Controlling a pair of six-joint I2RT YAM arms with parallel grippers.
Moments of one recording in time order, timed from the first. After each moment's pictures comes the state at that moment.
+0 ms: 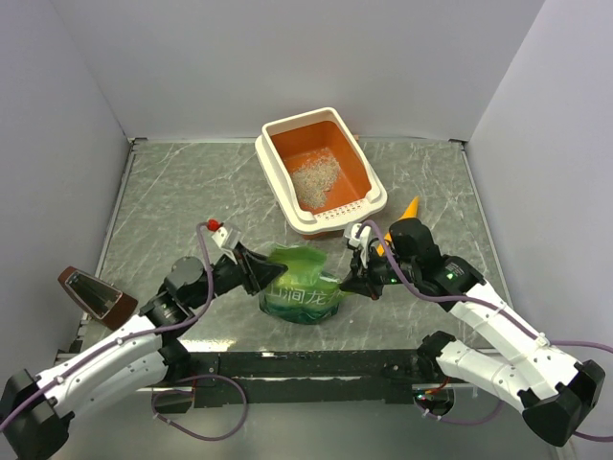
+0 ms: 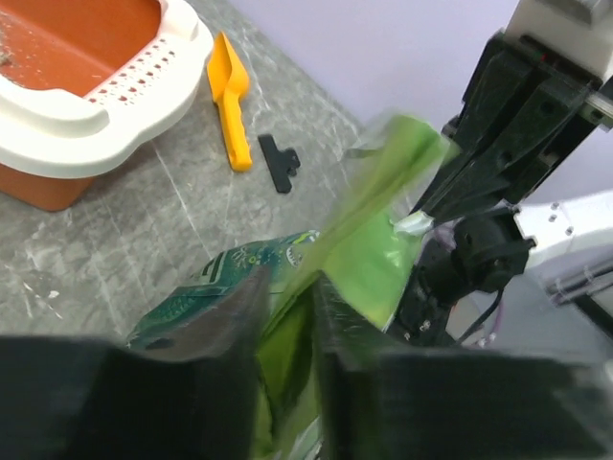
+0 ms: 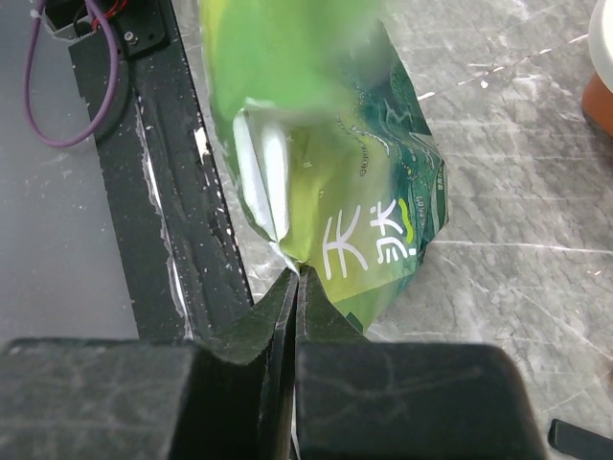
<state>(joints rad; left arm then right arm) -0.75 0.67 0.36 0.33 0.25 -0.52 0.64 0.85 0.83 -0.63 -0.61 -0.20</state>
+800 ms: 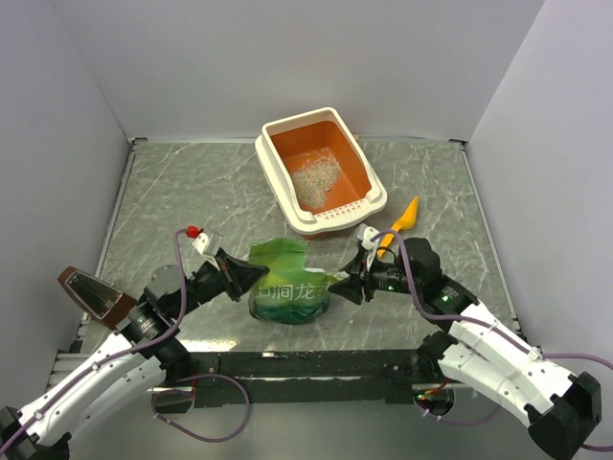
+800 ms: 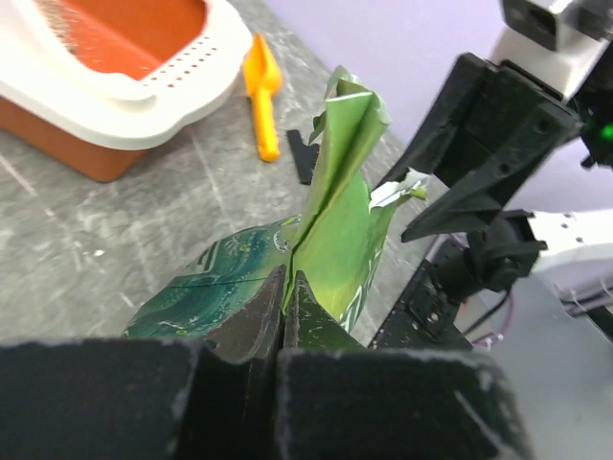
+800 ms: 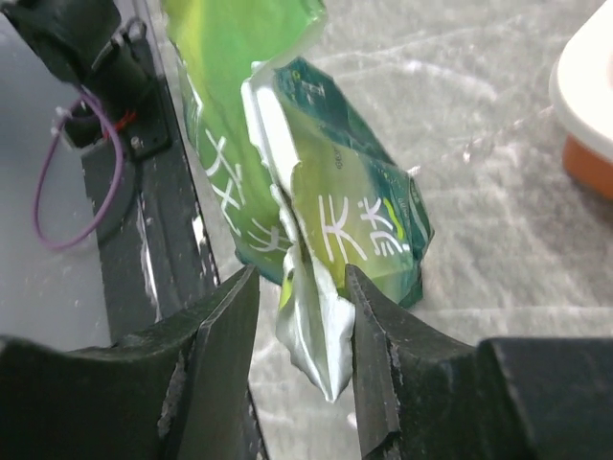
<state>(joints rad) -0.71 0.46 0.40 0.04 0.23 -0.51 0.64 0.72 0.55 -0.17 -0.60 0.04</state>
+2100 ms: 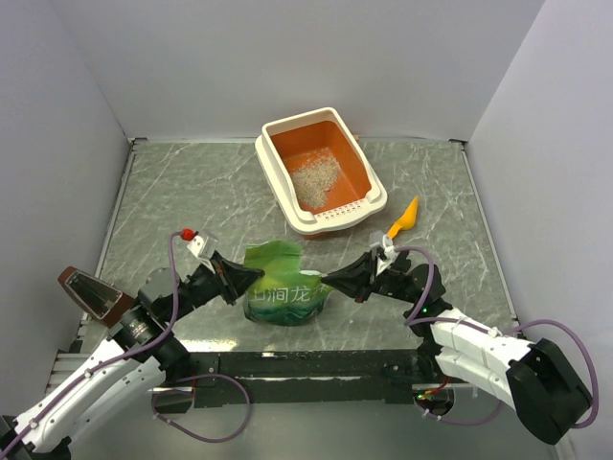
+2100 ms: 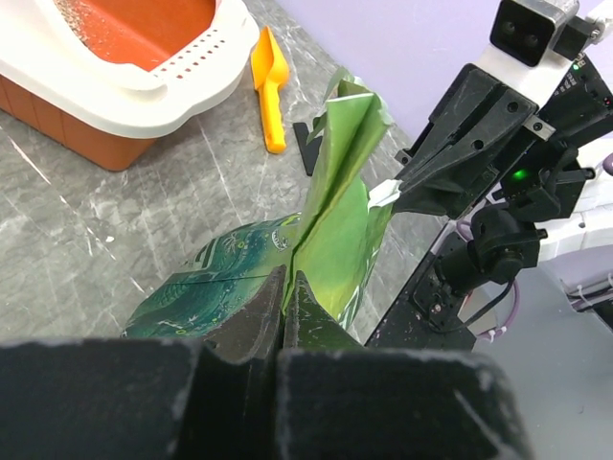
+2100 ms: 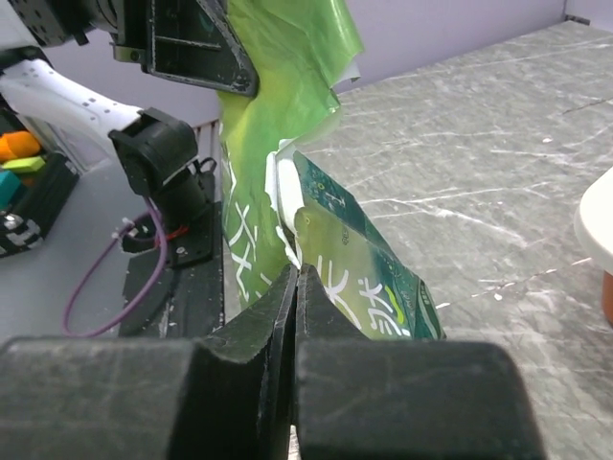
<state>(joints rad) -0.71 0.39 0.43 -0.07 0.21 -0.50 0.59 0.89 0.16 0.95 -0.73 0.38</state>
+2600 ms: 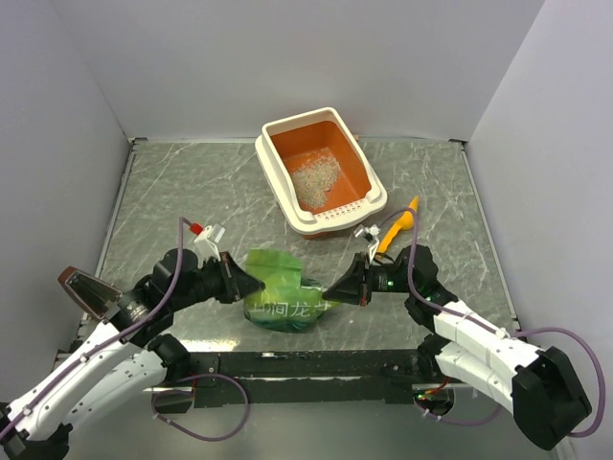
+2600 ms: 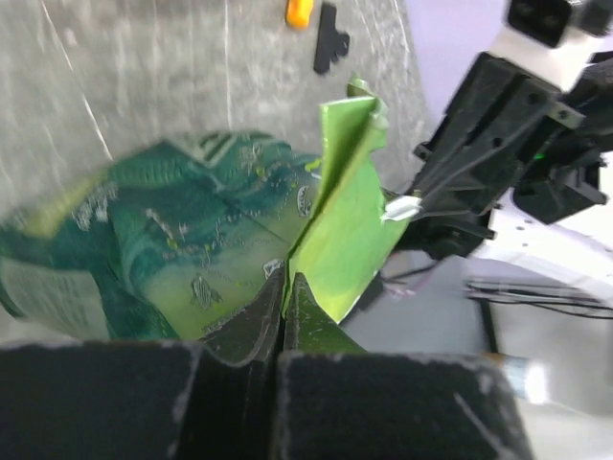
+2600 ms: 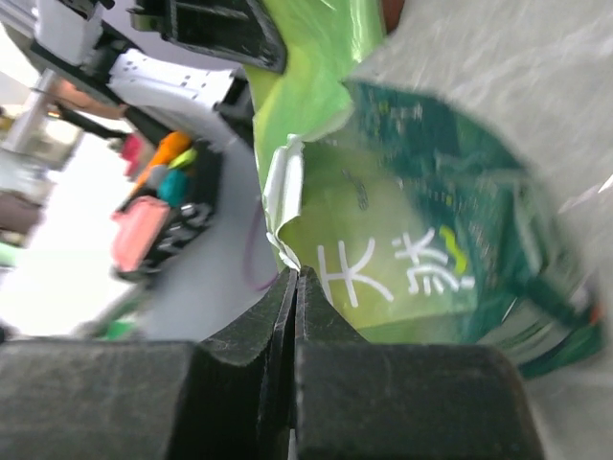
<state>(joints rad) -0.71 0.58 0.65 -0.46 0.21 -0.82 0.53 0.87 0.29 0.54 -0.96 0.72</state>
